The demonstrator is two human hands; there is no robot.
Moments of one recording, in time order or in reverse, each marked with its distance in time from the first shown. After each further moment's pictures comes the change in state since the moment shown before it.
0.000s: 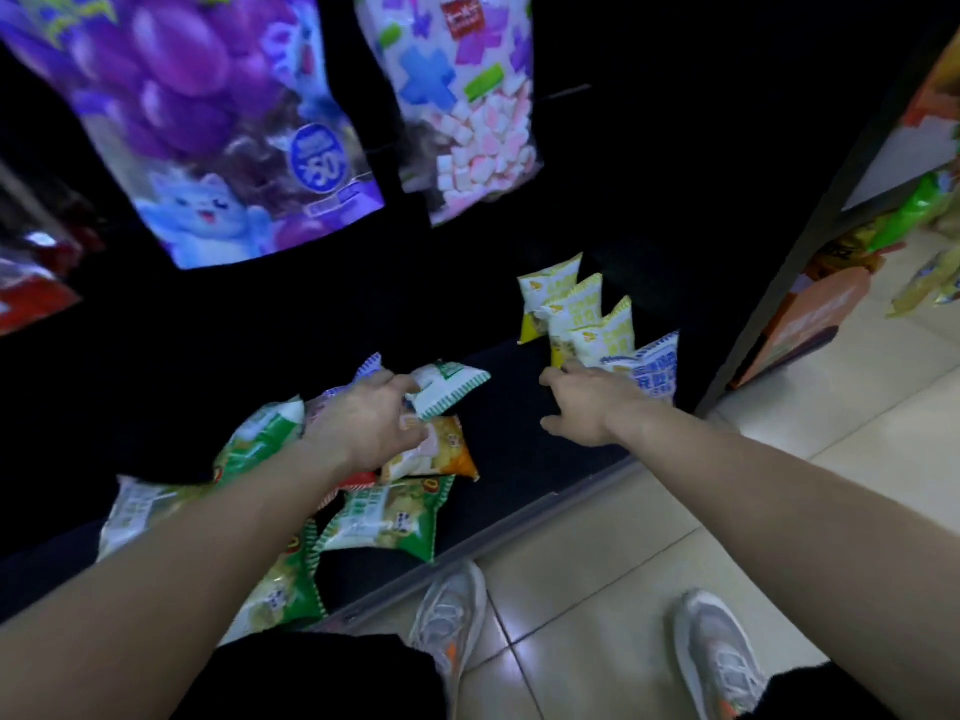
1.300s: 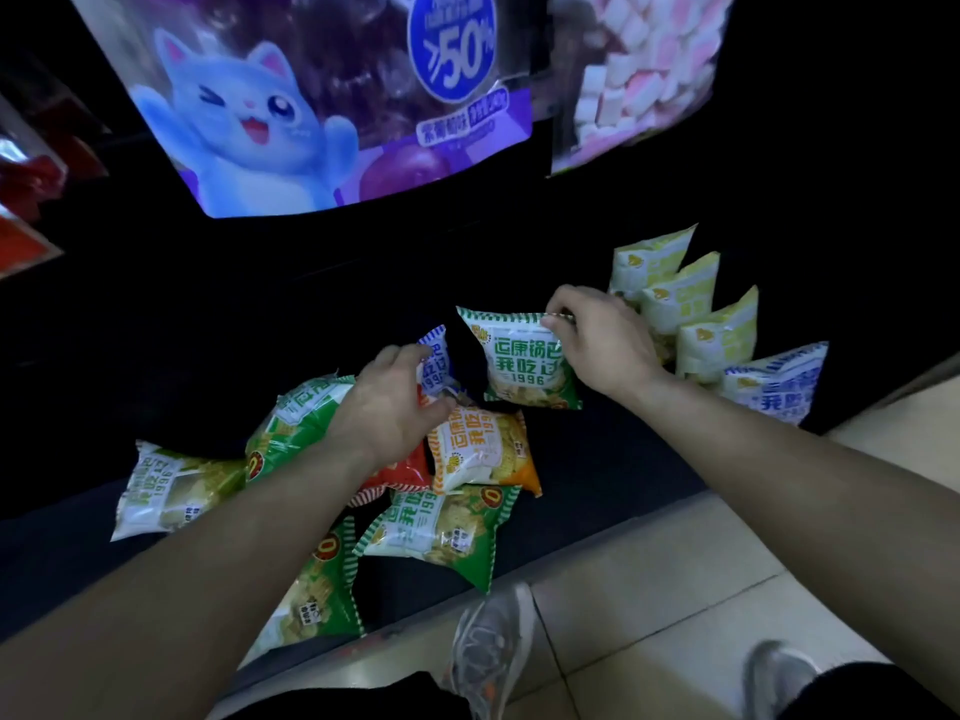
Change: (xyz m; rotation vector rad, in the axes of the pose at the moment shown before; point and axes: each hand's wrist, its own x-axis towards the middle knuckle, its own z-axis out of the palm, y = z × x) left_hand 0.038 -0.074 0.039 -0.335 0.139 -0.192; right_hand 0.133 -0.055 0.007 0.406 0.625 -0.202
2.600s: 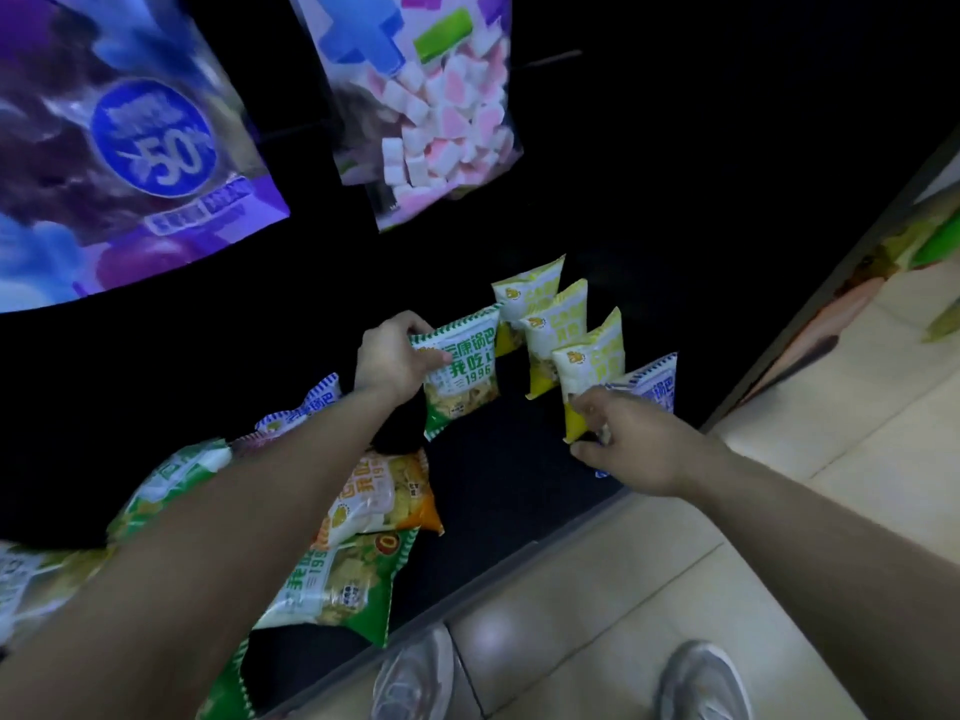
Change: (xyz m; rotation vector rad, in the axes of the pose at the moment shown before) left_hand 0.112 0.124 0.065 -0.308 0.106 0.033; right_hand -0.108 0.081 -0.114 -0.026 -0.478 0.403
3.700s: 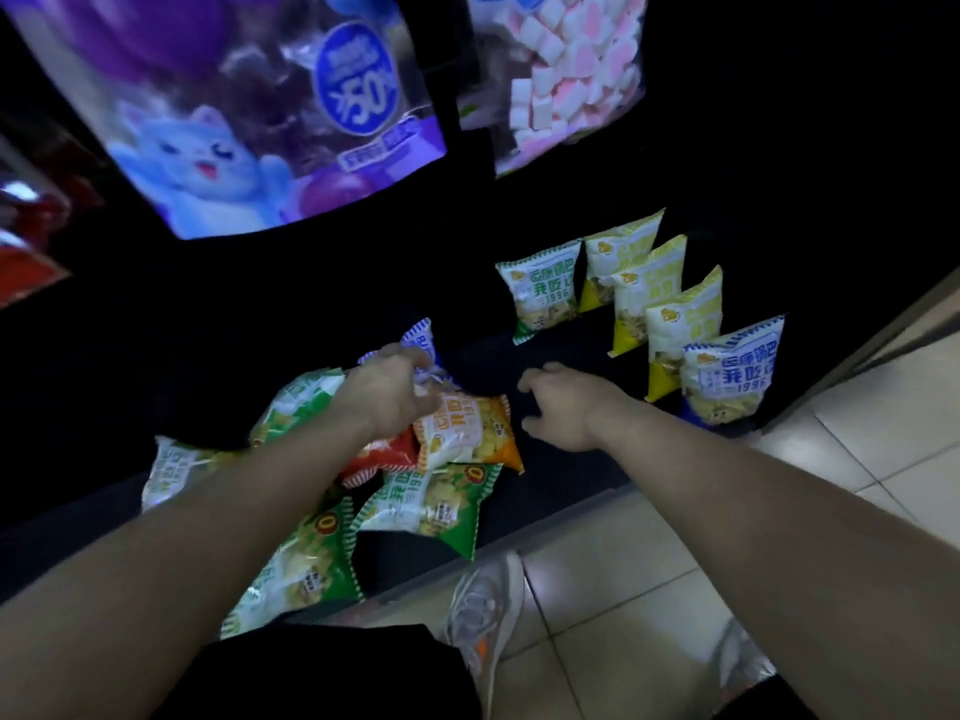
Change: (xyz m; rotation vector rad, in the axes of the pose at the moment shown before) left_hand -0.101 -0.070 -0.108 0.535 -0.293 -0.043; right_hand 0.040 -0.131 0.068 -0.240 -0.286 -0.189
